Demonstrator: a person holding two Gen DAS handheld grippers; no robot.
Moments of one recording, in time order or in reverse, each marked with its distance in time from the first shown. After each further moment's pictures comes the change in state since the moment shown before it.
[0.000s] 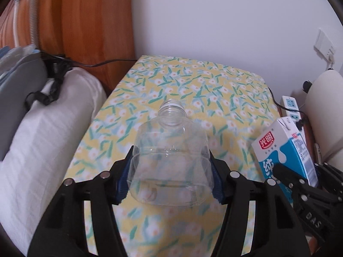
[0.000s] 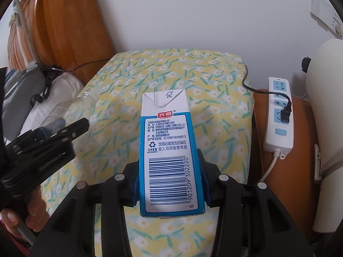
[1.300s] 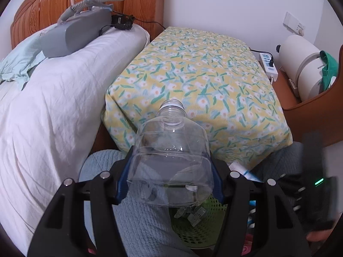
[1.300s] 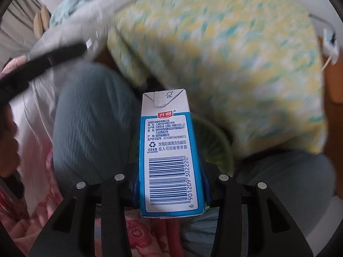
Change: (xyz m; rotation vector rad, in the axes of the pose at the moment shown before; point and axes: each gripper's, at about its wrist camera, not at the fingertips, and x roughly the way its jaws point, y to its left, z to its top) left arm -0.167 0.070 -0.238 -0.020 0.033 -0.014; right arm -0.053 0.107 -0.273 -0.320 0.389 0.253
